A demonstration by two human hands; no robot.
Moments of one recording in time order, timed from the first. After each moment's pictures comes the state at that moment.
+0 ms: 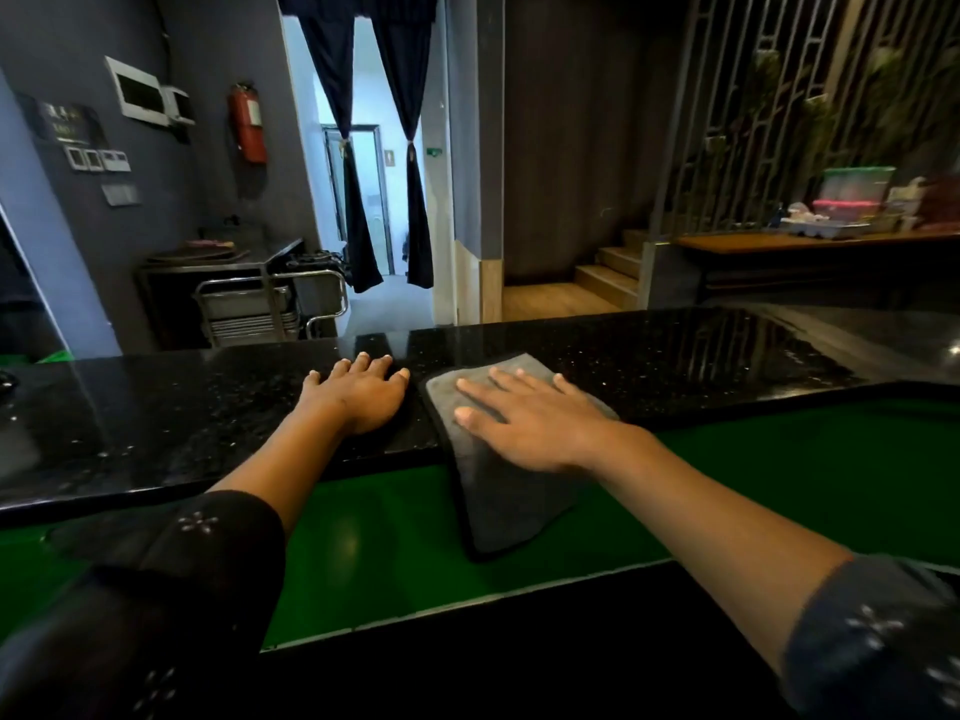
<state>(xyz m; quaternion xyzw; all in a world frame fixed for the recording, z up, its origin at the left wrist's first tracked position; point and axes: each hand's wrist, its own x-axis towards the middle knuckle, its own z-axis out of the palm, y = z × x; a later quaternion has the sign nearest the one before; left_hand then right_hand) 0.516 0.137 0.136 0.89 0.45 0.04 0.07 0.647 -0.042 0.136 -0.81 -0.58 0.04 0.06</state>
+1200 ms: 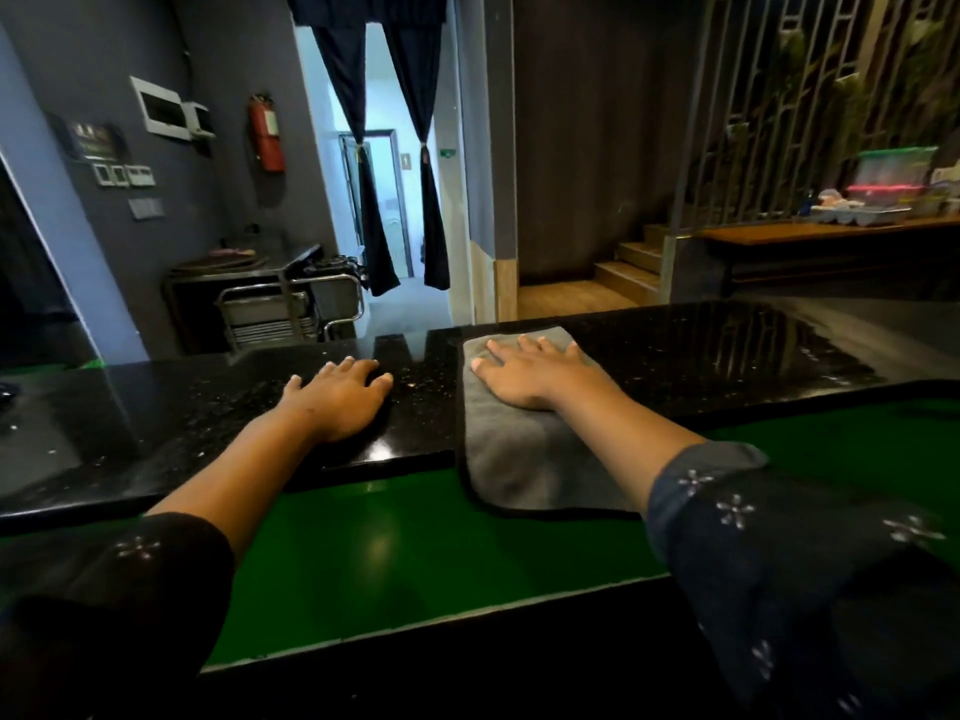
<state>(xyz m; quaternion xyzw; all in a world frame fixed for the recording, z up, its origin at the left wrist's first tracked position) 0.520 0.139 0.133 0.89 0.46 0.07 0.06 0.704 0.005 0.149 -0.85 -0.51 0.05 0.07</state>
